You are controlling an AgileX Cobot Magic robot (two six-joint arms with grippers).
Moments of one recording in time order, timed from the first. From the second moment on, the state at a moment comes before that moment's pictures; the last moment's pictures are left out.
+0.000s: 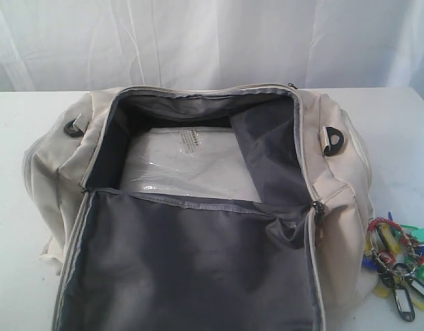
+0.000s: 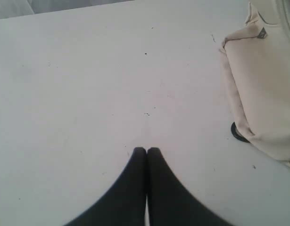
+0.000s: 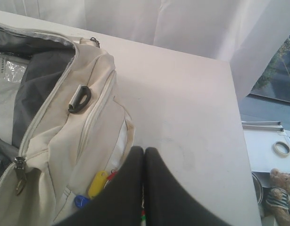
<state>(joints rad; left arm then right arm) 0.04 0.01 0.03 0.01 0.40 0.11 0.42 0.55 -0.88 -0.24 0.92 0.11</state>
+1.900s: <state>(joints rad) 0.04 0.01 0.03 -0.02 0.40 0.05 0.15 0.14 -0.88 0.16 0.59 0.17</state>
